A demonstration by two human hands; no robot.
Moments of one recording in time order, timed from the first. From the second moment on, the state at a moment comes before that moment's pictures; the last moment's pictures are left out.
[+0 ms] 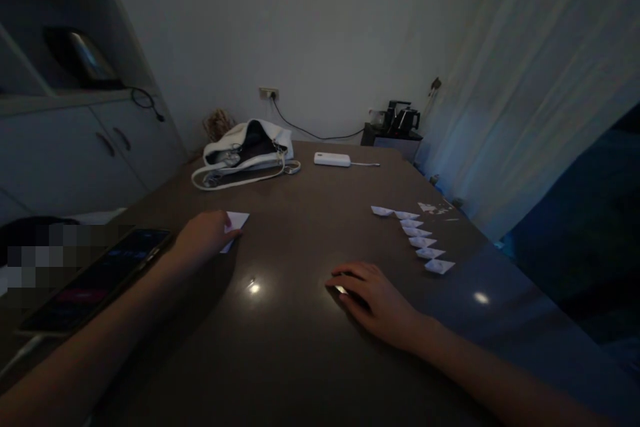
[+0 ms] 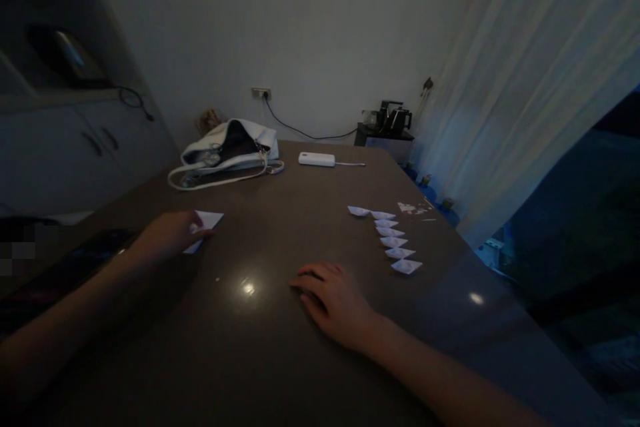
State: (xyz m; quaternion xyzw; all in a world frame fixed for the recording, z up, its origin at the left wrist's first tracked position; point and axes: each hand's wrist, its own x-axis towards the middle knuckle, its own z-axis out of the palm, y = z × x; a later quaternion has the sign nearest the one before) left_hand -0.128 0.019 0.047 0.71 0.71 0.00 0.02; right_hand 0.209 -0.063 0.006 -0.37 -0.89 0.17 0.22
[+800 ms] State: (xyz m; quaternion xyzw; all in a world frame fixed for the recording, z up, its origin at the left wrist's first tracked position) left_hand -0.168 0.017 0.069 0.75 0.65 -0.05 0.15; right_hand 0.209 -0.060 -0.001 -0.36 -0.89 0.16 0.22
